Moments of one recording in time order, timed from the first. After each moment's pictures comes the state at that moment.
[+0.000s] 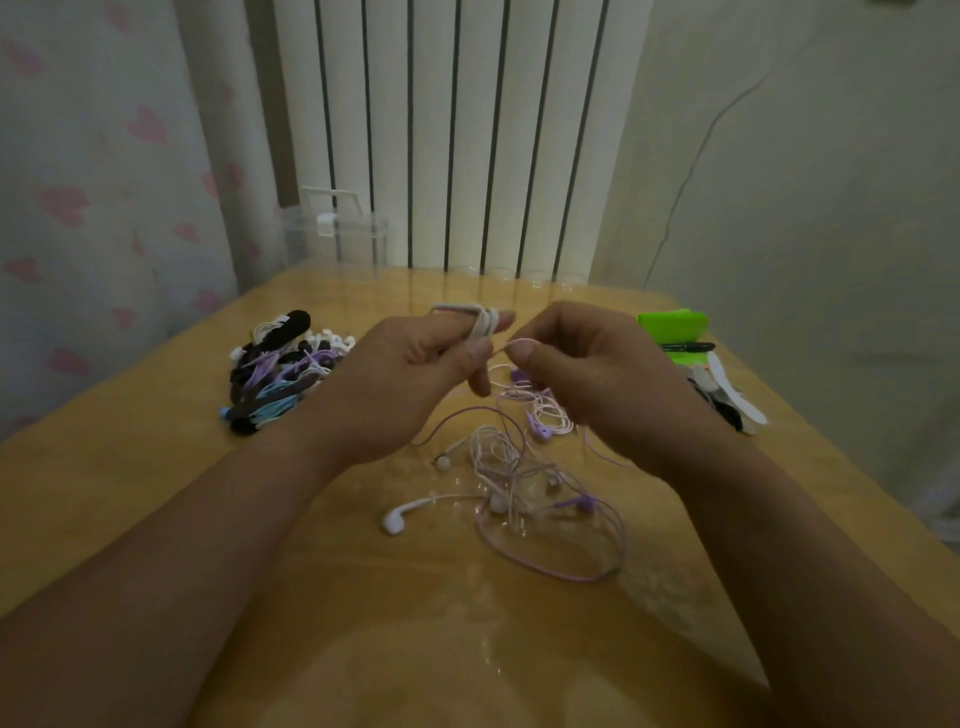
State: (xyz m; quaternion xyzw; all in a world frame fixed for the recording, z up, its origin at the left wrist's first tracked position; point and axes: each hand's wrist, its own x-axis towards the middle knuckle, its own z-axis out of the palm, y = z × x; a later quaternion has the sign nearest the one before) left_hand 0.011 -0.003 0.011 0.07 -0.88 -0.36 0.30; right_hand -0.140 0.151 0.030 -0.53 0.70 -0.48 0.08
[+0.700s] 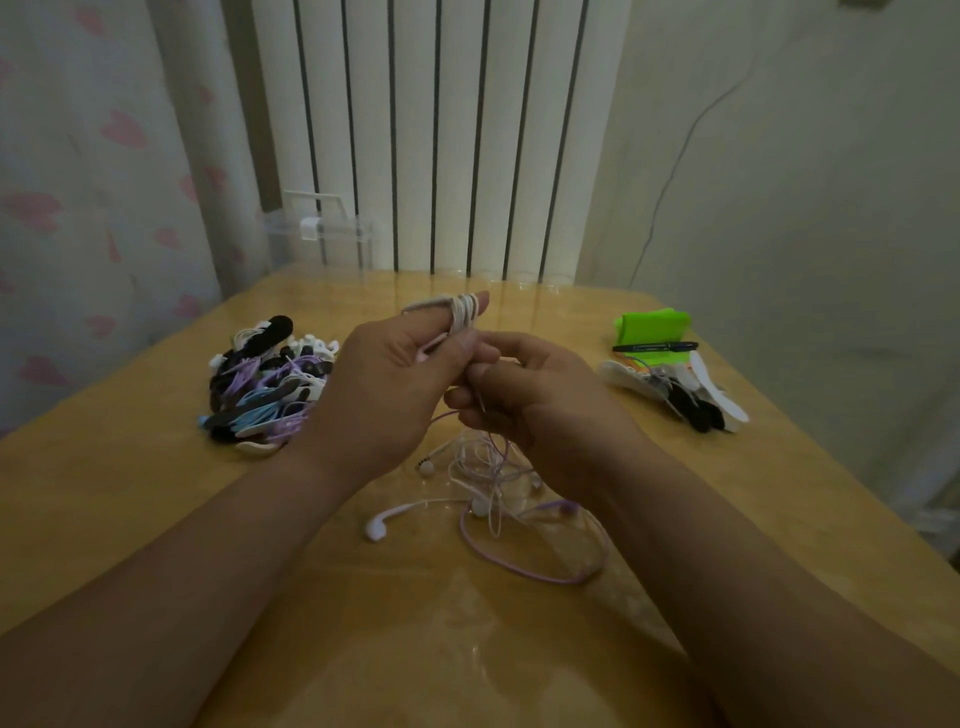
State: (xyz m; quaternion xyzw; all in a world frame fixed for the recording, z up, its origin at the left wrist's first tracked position) left_hand -0.007 0.014 0.002 0.09 -0.81 -0.41 0.42; right_hand -0.125 0.127 0.004 -0.38 0.53 -0.67 0.35
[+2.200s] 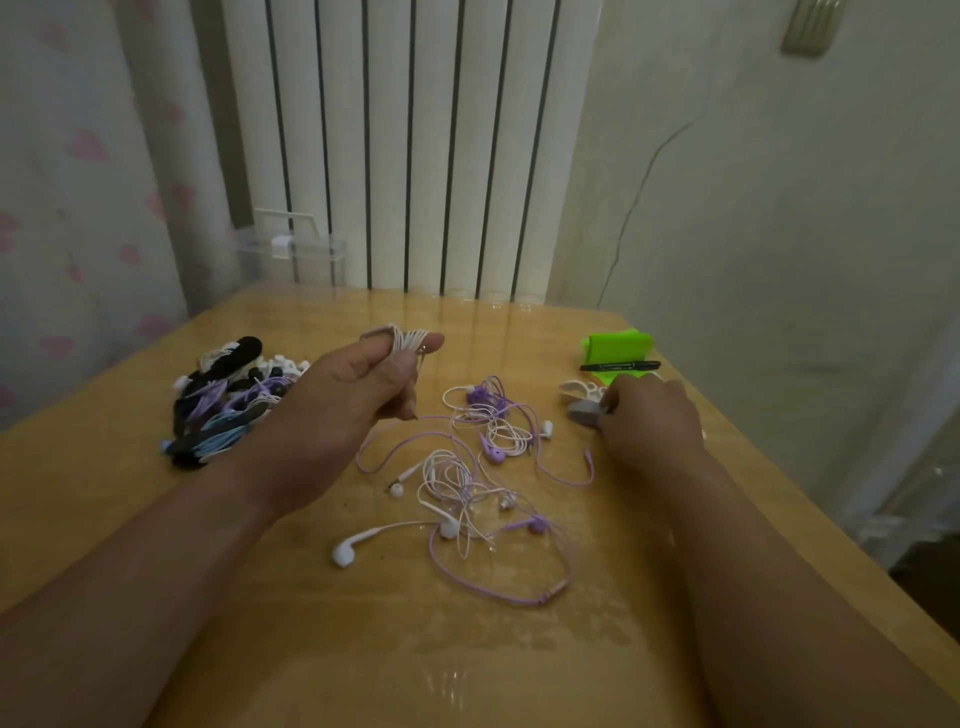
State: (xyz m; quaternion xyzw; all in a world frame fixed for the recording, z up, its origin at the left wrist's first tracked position) left_hand -0.005 -0.009 -0.003 0.09 -0.75 -0.58 0.31; right_hand -0.270 0.169 -0.025 -0.27 0.95 -0.10 -0.13
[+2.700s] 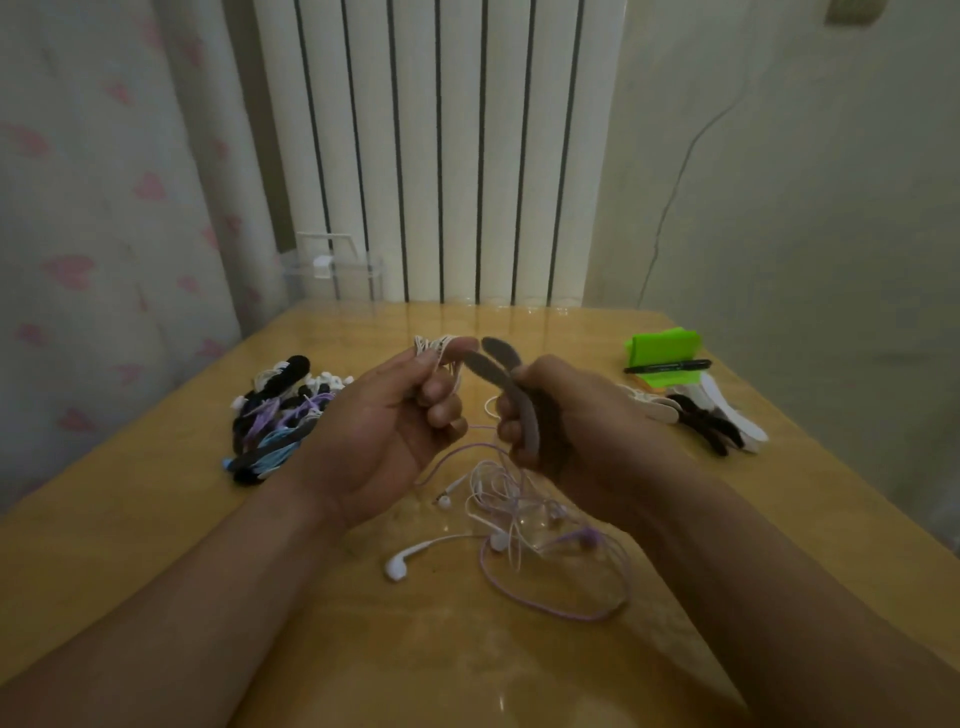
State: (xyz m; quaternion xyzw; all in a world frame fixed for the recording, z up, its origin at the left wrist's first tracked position) left_hand -0.008 -0.011 0.000 0.02 -0.51 -0.83 0.24; right_hand -0.122 0.138 0.025 -0.30 0.55 -0.67 0.40
